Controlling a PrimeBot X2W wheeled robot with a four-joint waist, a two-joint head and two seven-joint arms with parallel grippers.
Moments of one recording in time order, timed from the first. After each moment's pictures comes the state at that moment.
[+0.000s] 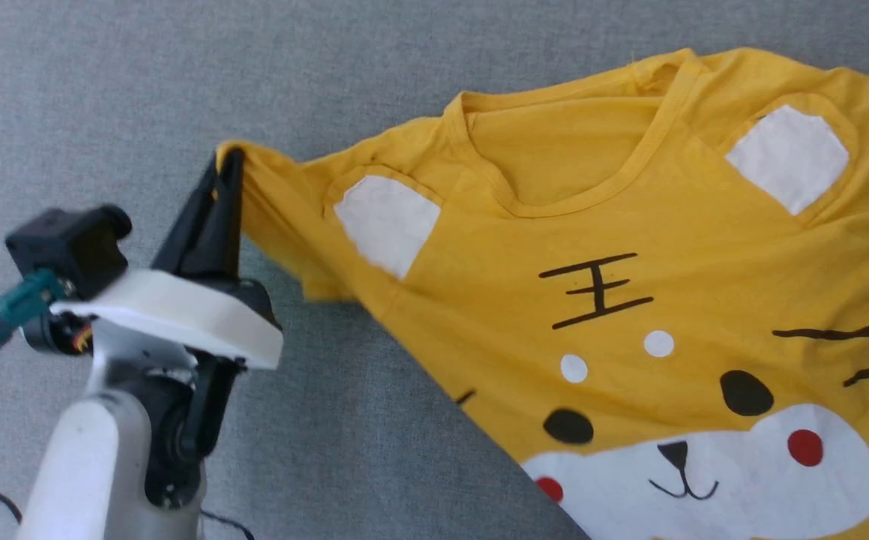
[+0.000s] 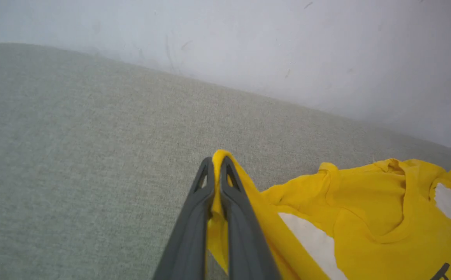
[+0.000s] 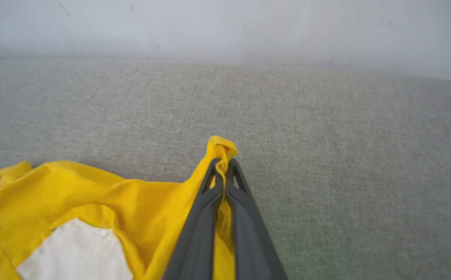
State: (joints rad) left arm -0.27 0.23 -0.14 -0.33 -0.46 0.16 0.26; right arm -0.63 -0.31 -0.25 0.11 0.28 0.13 0.63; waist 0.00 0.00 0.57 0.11
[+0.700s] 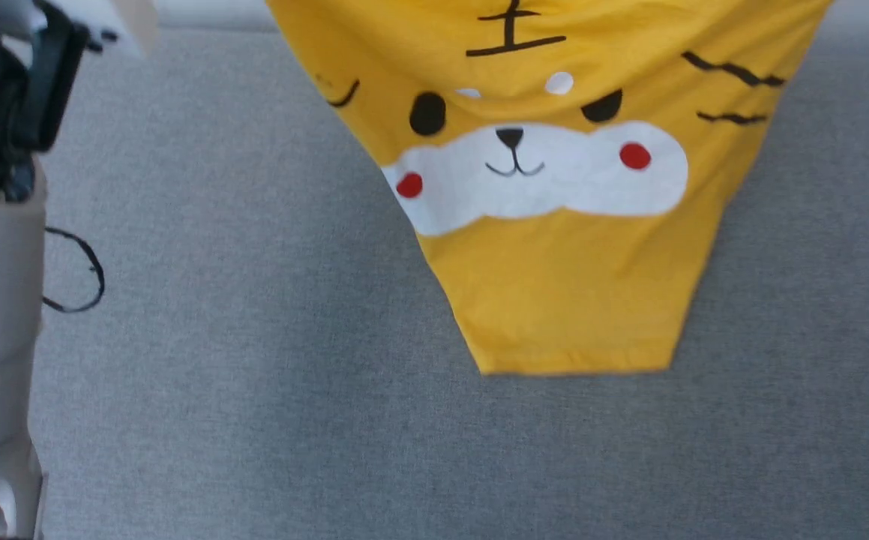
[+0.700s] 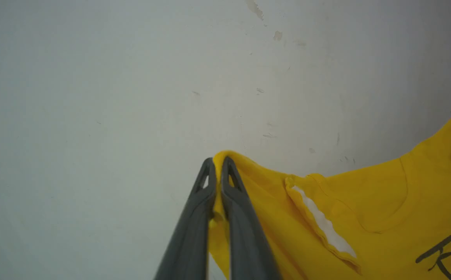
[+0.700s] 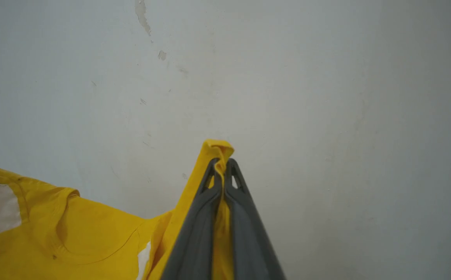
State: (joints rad) left arm -0.99 0.44 -0.21 -0.05 -0.29 -0.02 0.39; right arm -1.04 -0.27 -0.09 0.05 0.35 0.13 0.52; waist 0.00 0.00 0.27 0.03
